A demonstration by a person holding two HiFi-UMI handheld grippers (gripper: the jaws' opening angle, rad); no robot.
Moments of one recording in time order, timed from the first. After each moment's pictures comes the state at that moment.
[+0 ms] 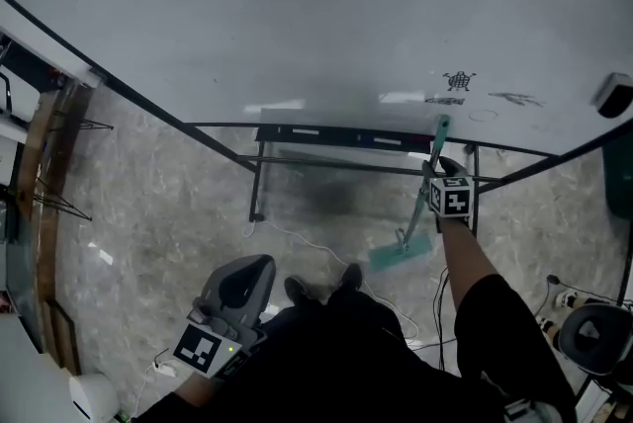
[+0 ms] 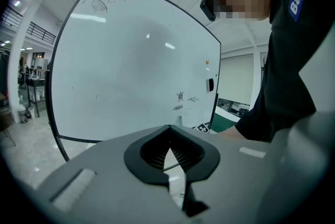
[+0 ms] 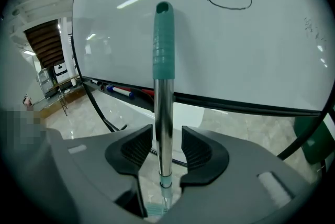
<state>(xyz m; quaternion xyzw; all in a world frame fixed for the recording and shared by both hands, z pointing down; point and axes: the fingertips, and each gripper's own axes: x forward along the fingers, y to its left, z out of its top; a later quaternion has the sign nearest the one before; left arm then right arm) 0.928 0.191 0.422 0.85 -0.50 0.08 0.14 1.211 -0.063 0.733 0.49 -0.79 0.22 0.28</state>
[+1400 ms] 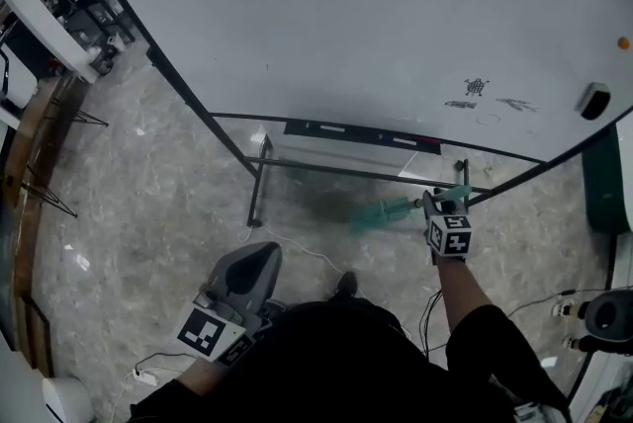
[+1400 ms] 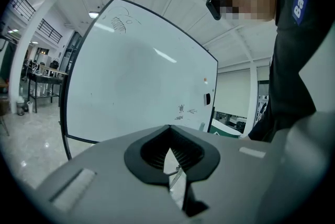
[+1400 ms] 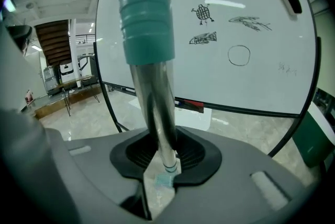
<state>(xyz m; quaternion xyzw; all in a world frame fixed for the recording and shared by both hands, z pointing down) 0.856 0.252 0.401 0.86 -0.50 0.01 0.12 1.158 0.056 0.663 0.50 -0.81 0.17 0.25</state>
